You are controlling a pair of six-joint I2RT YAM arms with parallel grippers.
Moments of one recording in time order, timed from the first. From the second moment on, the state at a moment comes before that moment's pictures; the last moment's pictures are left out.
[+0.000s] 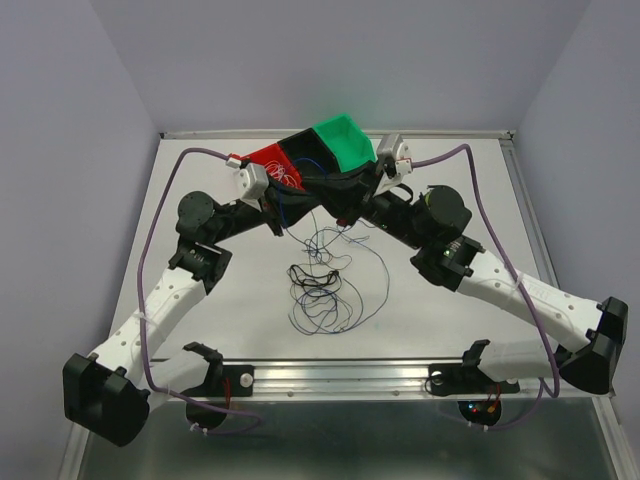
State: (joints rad) left arm -0.44 1.02 0.83 0.54 0.81 -0.24; right arm 0.94 1.24 1.18 0.48 -0.15 0.17
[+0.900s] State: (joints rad) left arm -0.41 0.99 0.82 0.58 0.81 -0.28; right arm 0.94 1.25 1.18 0.51 -0.16 0.24
